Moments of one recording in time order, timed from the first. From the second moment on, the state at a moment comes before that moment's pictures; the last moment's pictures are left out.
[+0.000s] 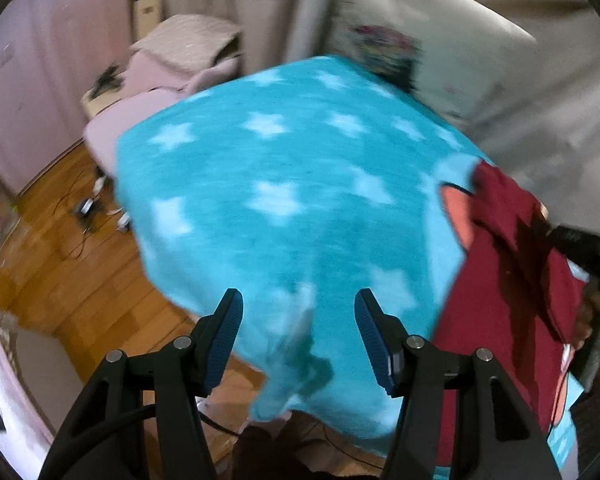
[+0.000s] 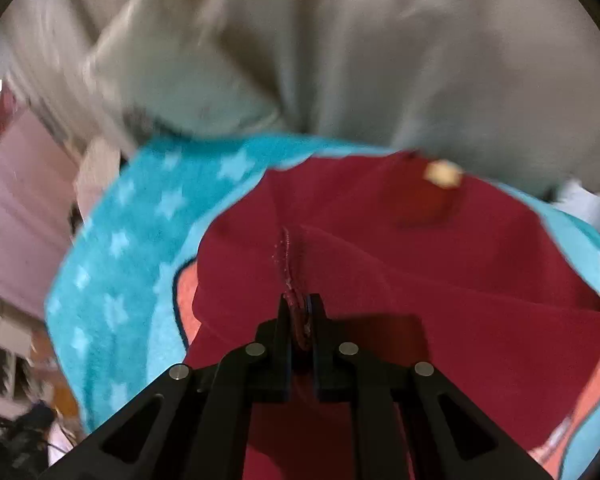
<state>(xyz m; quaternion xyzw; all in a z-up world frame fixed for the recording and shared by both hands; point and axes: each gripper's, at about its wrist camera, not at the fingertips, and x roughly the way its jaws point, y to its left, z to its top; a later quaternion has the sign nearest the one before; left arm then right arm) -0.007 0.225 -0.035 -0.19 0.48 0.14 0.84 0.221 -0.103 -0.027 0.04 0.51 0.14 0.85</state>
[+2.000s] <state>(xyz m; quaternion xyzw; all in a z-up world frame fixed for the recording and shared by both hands) -0.007 0.070 -0.097 -0.17 0.55 -0.08 0.82 -0.064 -0.313 -0.108 0.36 0.55 0.15 0.74</state>
